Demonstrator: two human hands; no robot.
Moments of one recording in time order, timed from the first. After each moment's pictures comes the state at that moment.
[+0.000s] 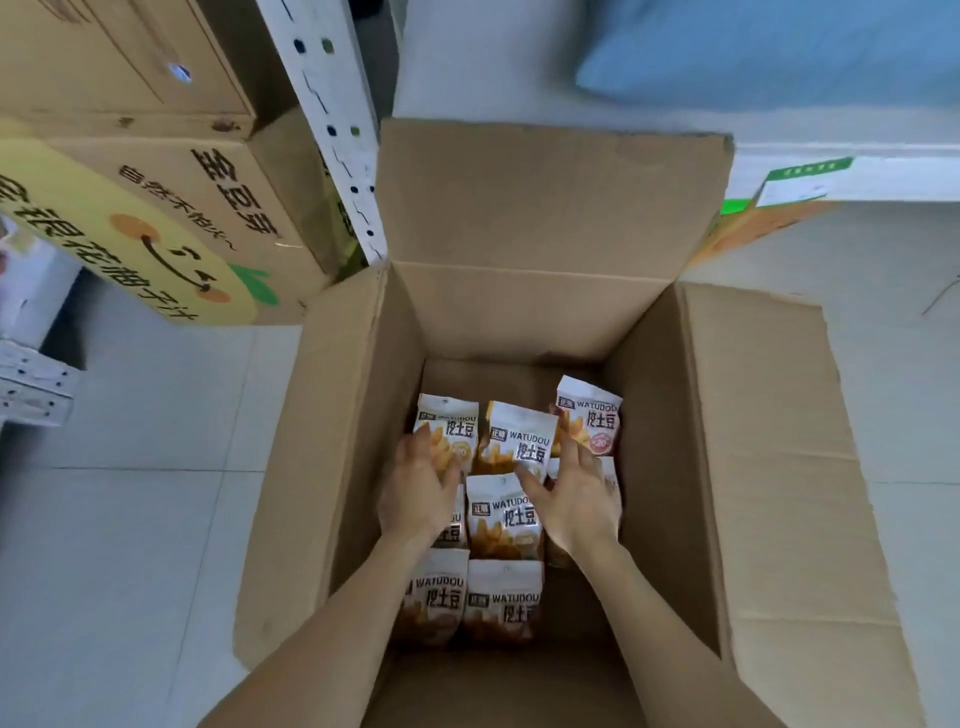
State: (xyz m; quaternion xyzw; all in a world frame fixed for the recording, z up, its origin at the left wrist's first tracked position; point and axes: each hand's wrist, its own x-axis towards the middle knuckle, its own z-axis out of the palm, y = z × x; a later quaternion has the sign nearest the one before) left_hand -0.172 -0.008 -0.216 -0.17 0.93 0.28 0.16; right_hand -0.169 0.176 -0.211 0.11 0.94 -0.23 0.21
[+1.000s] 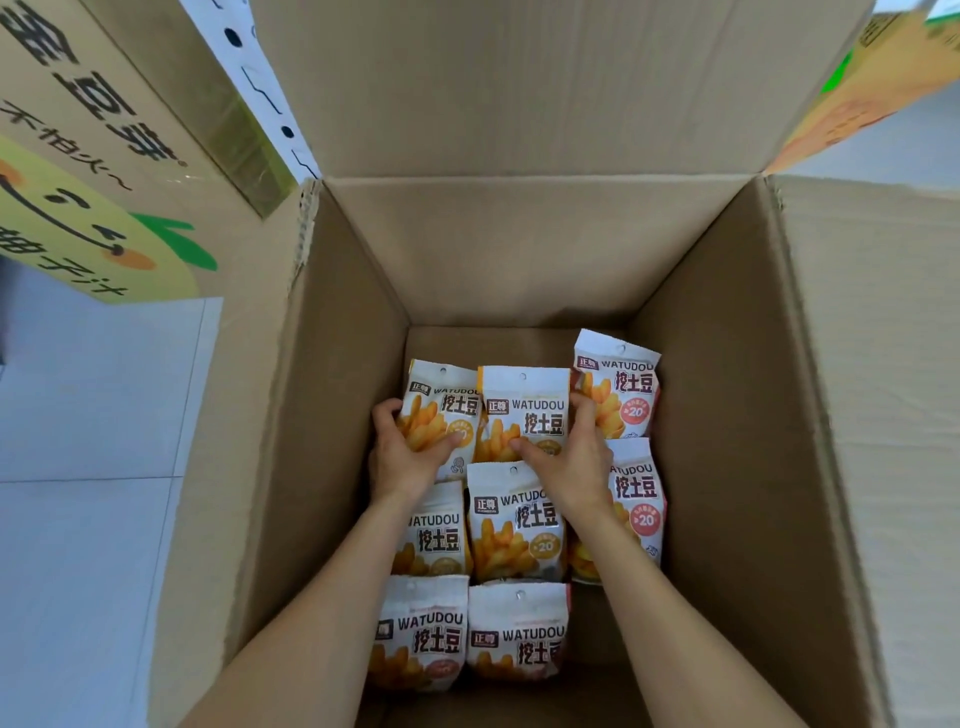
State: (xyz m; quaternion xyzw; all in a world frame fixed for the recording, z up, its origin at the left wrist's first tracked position) left_hand -0.211 -0.019 -0.319 -0.33 0.80 0.48 0.16; right_hand -0.201 0.166 -0.323 0.22 0.86 -0.45 0.13
